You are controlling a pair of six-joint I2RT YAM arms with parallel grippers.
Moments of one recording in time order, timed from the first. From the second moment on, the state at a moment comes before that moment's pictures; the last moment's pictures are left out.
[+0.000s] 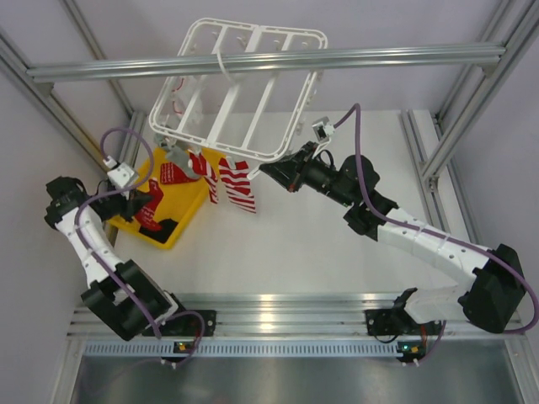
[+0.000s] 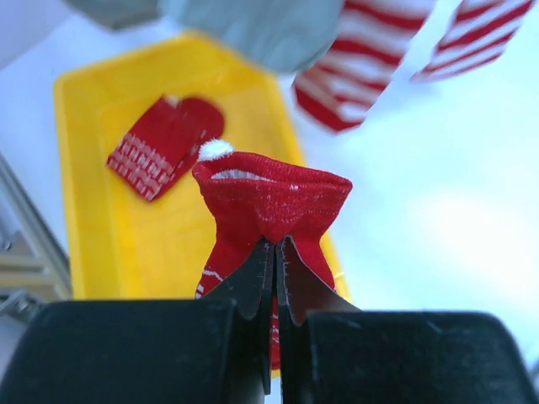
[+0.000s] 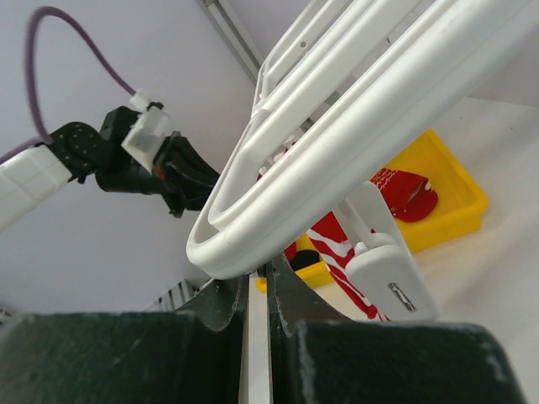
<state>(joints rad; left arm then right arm) 0.73 1.29 1.15 -1.02 1.10 1.29 0.80 1.28 1.02 0.46 -0.23 0.56</state>
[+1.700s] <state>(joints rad) -0.30 0.79 0.90 -0.30 0.59 0.39 0.80 1.30 1.05 0.40 -0.21 0.67</state>
